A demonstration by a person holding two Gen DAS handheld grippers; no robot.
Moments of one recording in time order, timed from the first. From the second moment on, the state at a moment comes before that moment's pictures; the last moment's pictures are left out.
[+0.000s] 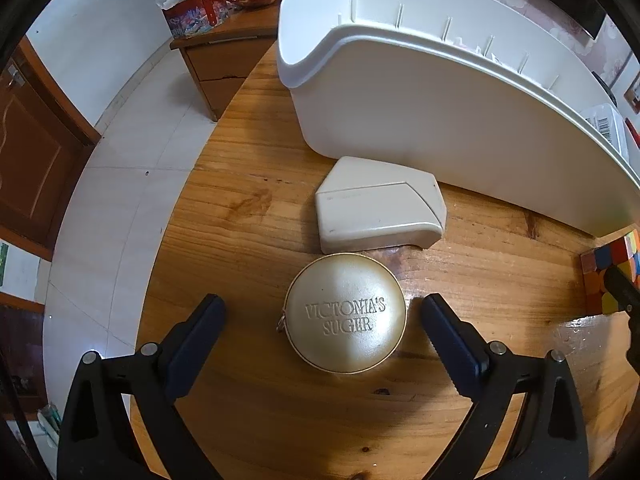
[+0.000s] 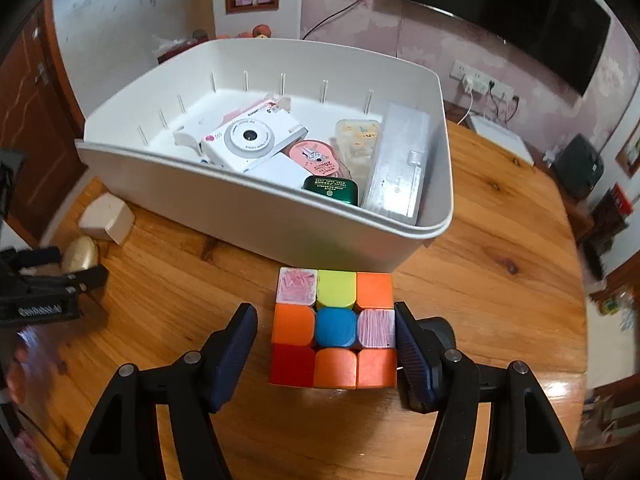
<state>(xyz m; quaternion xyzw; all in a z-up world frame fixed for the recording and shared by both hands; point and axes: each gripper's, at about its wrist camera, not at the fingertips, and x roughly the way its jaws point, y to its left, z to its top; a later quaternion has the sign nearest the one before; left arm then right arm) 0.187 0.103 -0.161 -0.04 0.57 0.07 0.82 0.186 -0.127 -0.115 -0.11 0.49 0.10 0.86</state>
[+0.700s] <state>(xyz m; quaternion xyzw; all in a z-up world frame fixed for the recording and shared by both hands) 0.160 0.083 -0.146 -0.04 0.57 0.05 0.82 0.169 -0.132 -0.101 -0.10 0.49 0.09 0.86</state>
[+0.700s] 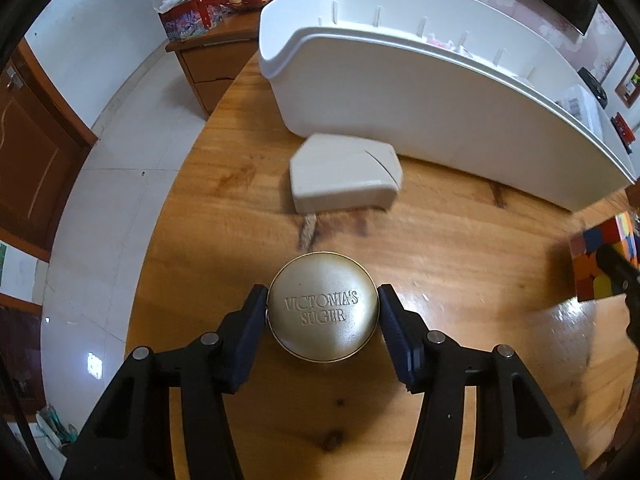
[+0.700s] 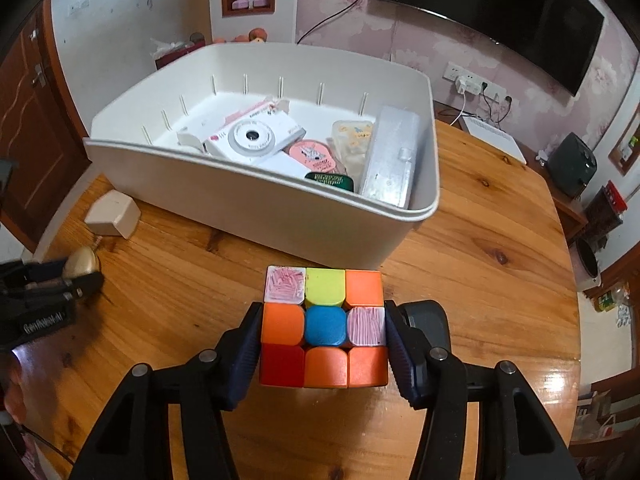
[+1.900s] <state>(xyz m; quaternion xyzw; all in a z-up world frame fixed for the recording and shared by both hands) 0.285 0.075 0.085 0.04 0.48 0.01 0.88 0.242 -0.121 0.191 -0.08 0.37 0.04 0.93</state>
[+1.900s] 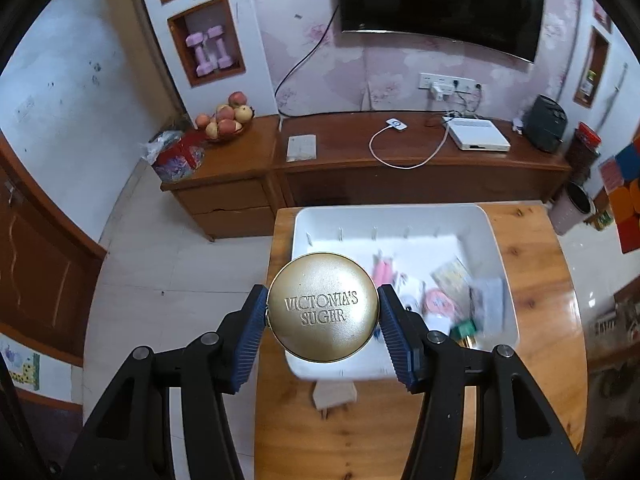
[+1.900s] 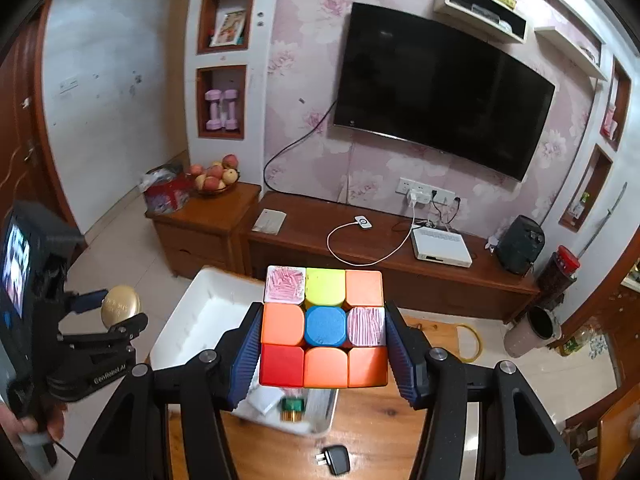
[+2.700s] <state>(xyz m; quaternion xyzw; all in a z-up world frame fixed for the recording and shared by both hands) 0.420 0.060 -0.090 -0.01 0.57 -0.04 0.82 0.422 -0.091 -0.047 -0.02 0.57 0.01 0.82</state>
